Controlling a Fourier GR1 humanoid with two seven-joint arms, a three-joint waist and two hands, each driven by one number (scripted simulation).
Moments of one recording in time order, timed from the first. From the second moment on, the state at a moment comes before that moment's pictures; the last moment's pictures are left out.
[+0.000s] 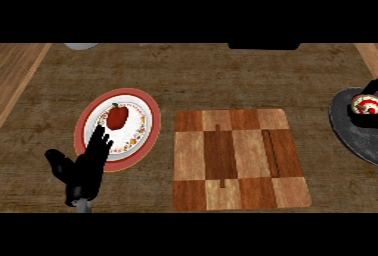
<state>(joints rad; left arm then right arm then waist) 0.05 0.06 -0.03 -1.44 0.19 0.19 0.13 -0.42 -0.52 -0.29 -1.00 0.74 -0.24 -0.17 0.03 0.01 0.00</state>
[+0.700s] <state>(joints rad) 0.02 0.05 -0.06 -1.43 0.17 0.19 0.14 -0.66 -0.65 -0.34 -0.39 0.81 -0.31 -0.35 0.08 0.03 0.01</state>
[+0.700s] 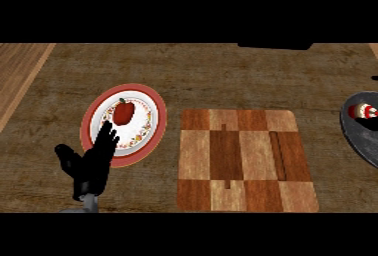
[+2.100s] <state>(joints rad) 0.04 0.06 -0.02 -1.43 0.20 0.19 0.13 -0.58 -0.87 -0.73 -0.18 0.33 0.53 -0.71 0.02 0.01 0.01</state>
